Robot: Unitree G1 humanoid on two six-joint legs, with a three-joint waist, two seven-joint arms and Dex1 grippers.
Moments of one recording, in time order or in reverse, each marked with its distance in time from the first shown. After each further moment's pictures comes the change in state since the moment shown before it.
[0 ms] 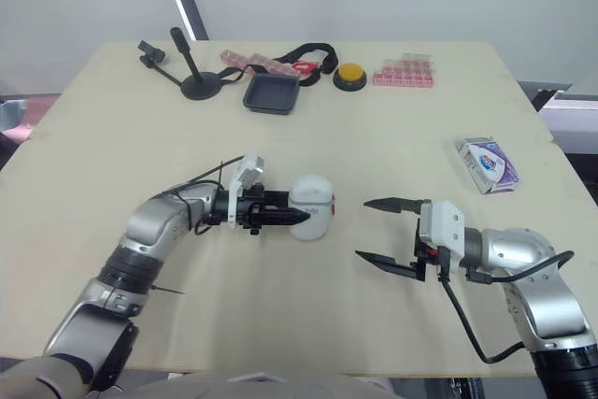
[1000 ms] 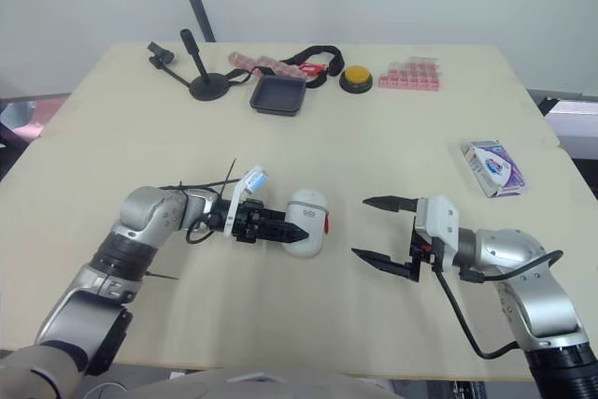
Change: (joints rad) left arm -0.061 0.046 -0.065 0.045 -0.085 0.211 0.092; right arm -0.012 0.014 0.026 0.034 0.021 0.069 -0.036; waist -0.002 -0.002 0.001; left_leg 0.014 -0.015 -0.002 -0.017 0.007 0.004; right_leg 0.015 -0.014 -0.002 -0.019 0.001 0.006
